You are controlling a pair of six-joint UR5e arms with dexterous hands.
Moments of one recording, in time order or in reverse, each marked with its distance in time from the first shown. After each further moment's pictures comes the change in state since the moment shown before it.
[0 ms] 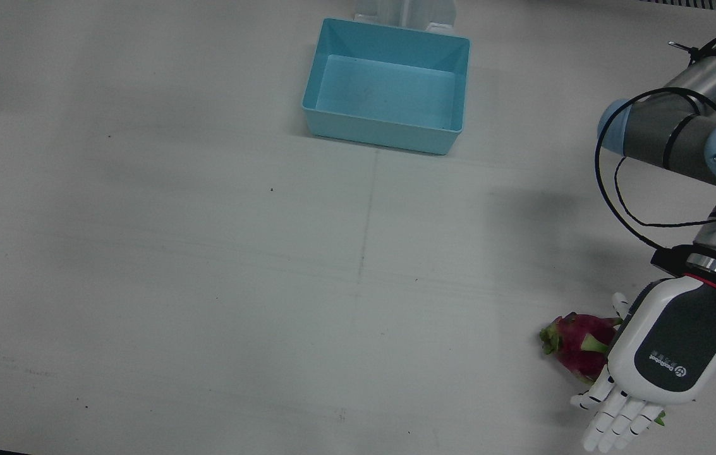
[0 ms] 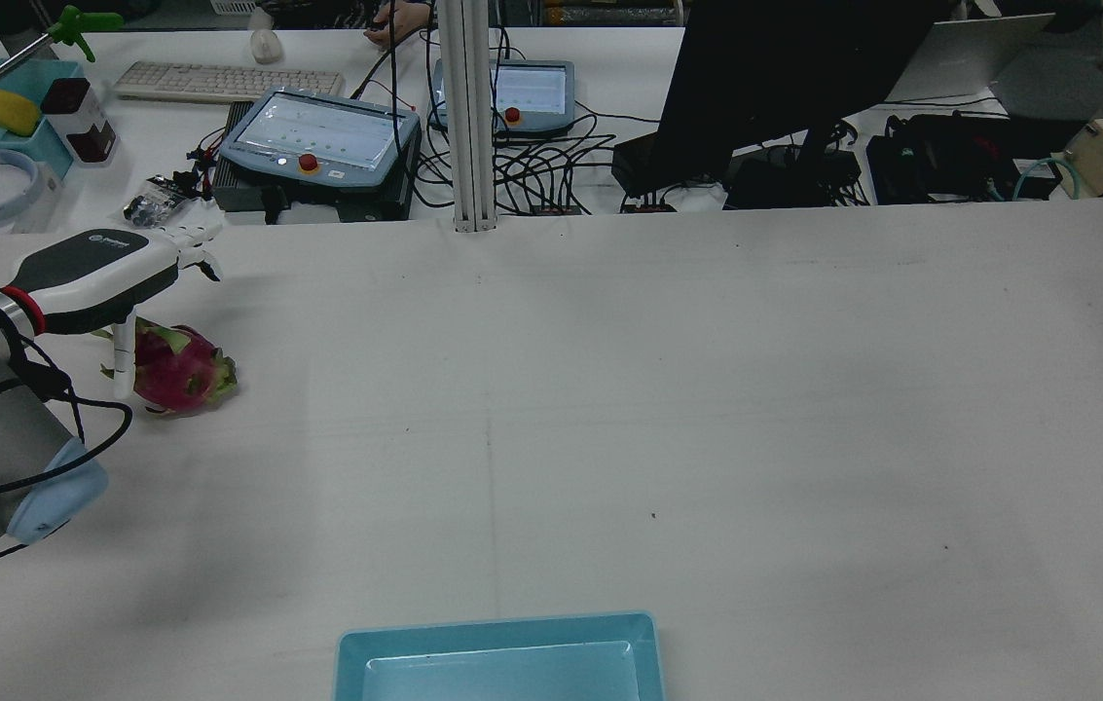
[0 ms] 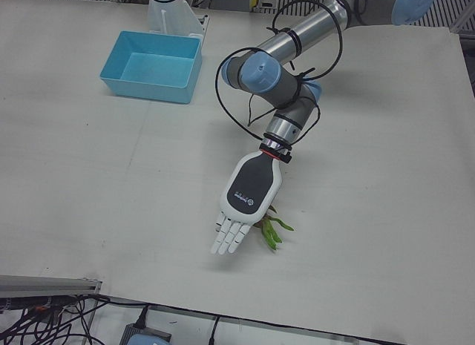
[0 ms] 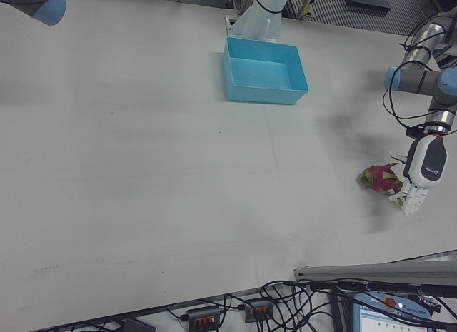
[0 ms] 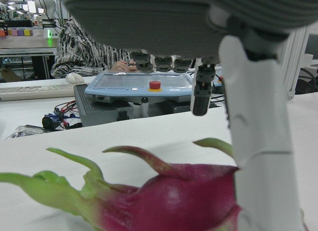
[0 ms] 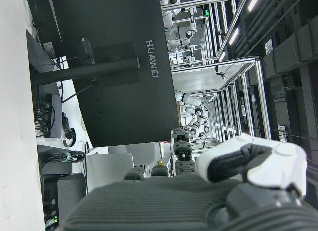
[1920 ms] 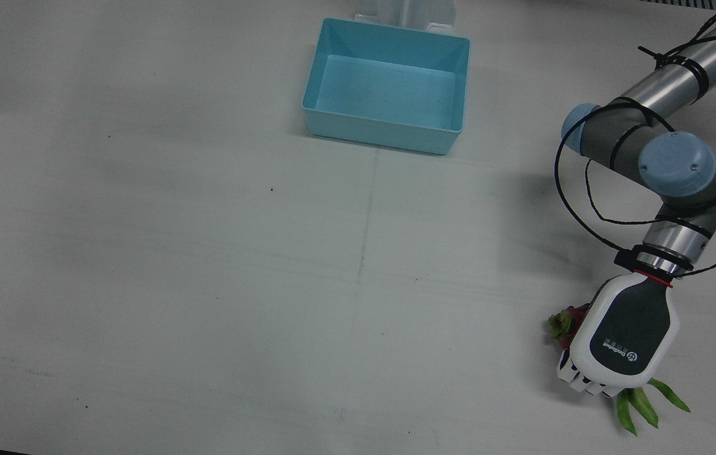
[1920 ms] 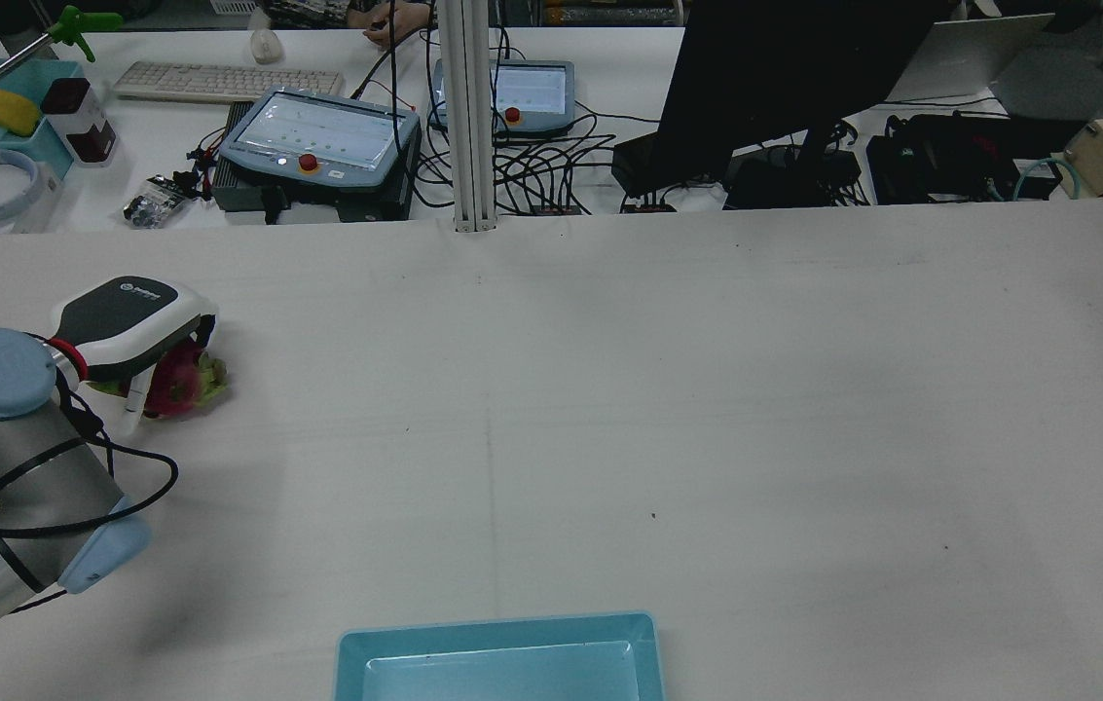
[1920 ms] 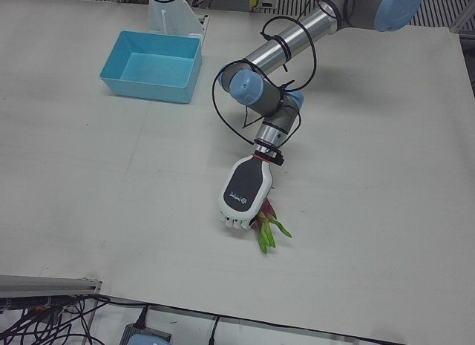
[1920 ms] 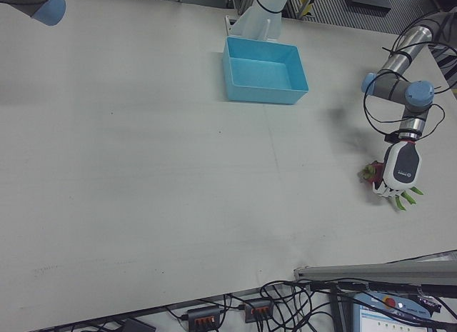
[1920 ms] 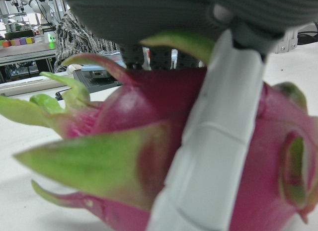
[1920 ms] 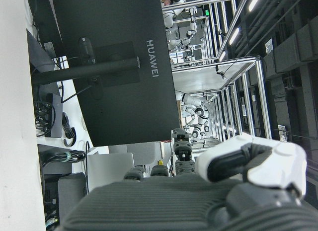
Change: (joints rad) left arm 0.125 -0.003 0.080 -0.025 -0.151 0.111; right arm -0.001 0.000 -0.001 0.000 0.000 0.000
